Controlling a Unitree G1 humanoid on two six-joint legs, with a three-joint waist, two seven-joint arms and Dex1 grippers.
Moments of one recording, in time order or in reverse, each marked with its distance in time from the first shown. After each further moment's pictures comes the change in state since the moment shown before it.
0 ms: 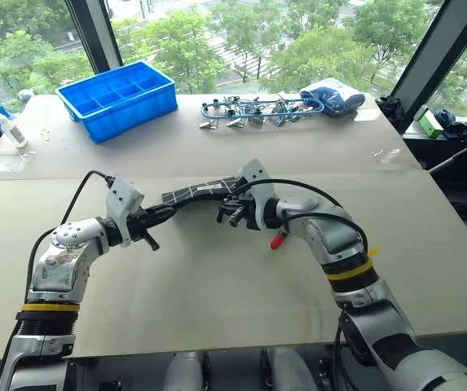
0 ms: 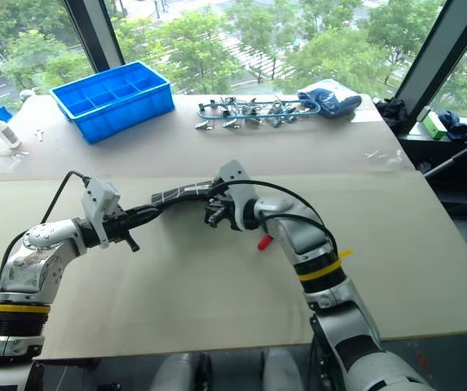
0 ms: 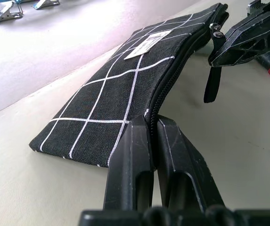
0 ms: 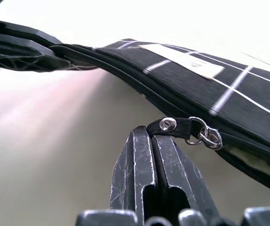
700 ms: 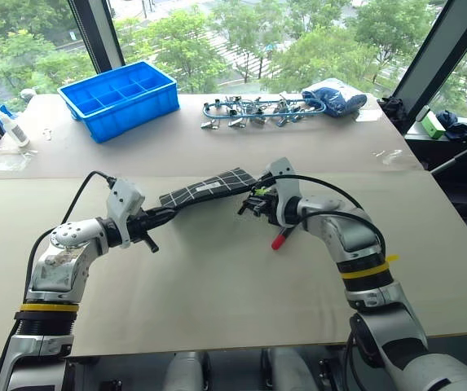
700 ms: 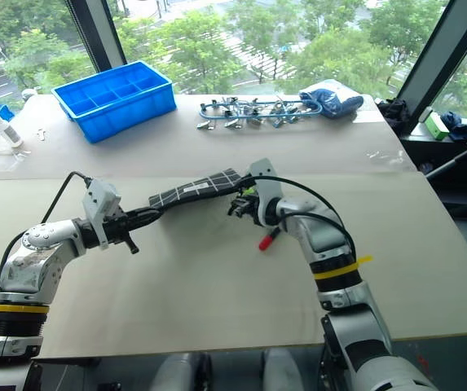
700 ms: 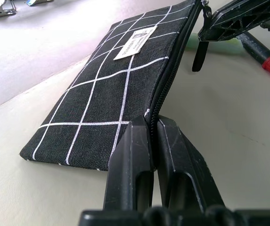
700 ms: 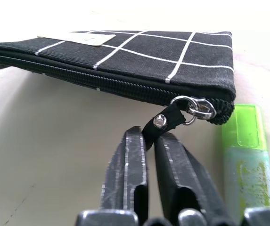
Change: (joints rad) left arm 0.017 0.013 -0.007 -0.010 -0.001 0.001 -0.014; right arm 0.088 -0.113 -0.121 -0.031 0.017 -0.003 -0.065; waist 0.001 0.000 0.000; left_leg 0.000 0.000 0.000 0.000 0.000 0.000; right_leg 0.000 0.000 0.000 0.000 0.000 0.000
